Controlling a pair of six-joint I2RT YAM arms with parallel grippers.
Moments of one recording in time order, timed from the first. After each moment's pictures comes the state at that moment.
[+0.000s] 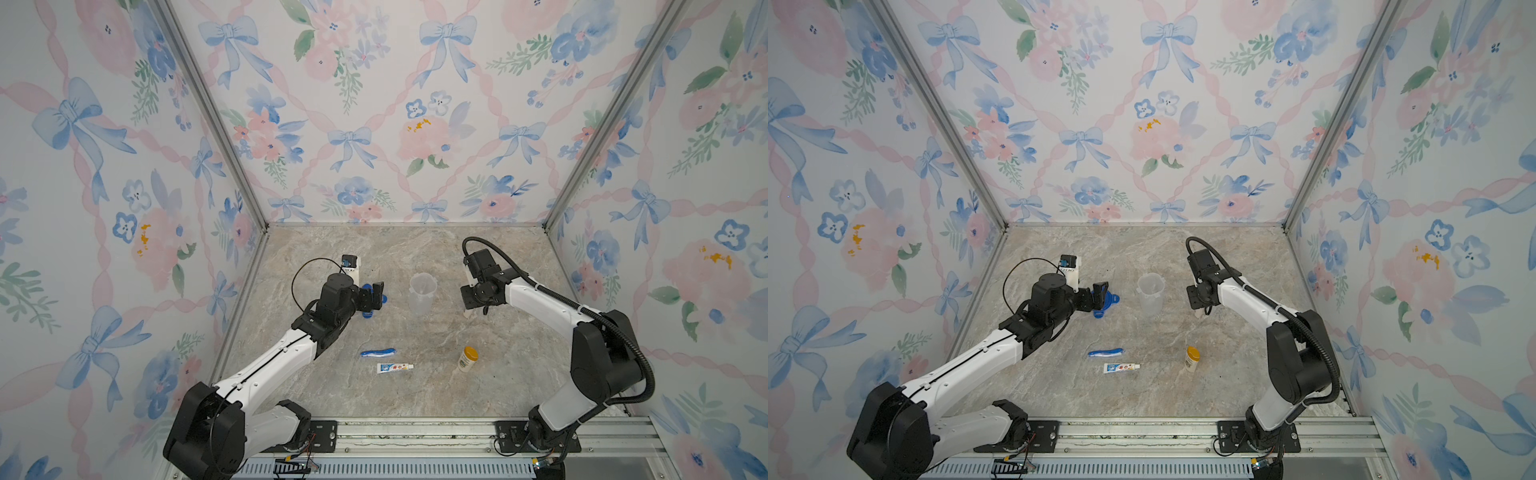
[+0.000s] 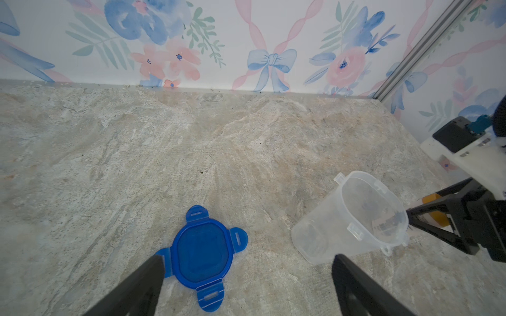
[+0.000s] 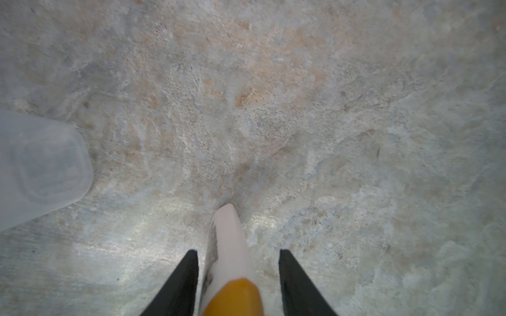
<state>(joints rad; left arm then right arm) -0.50 1.17 0.70 0.03 -0.10 -0.30 0.40 1.64 1.15 -0.66 0.18 0.13</state>
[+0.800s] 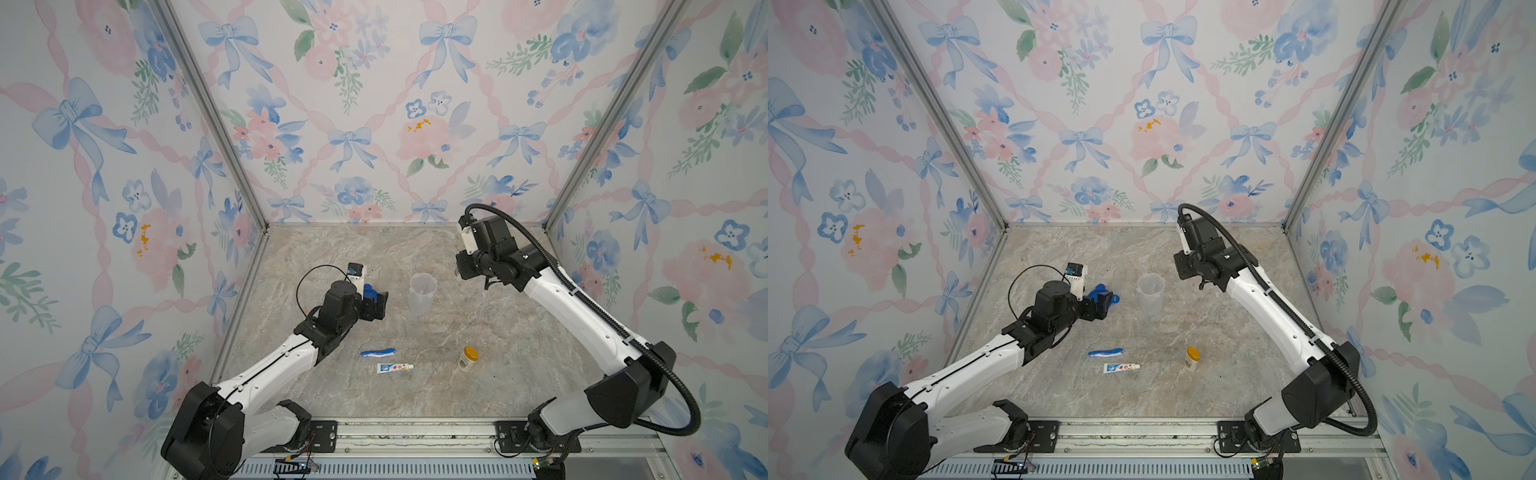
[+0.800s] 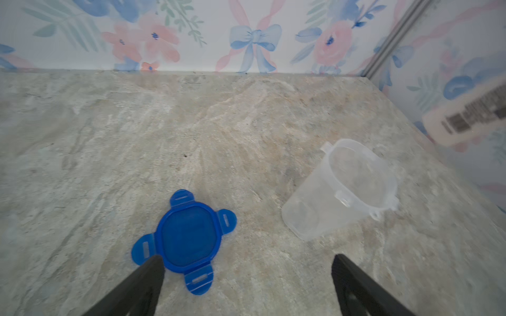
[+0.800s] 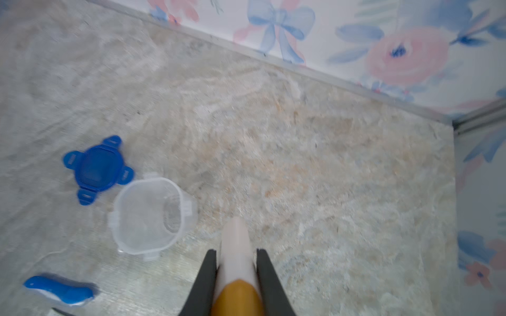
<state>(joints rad) -0.58 1.15 0.64 0.04 -0.03 -0.27 0.56 1.51 1.59 -0.83 0.16 0.08</state>
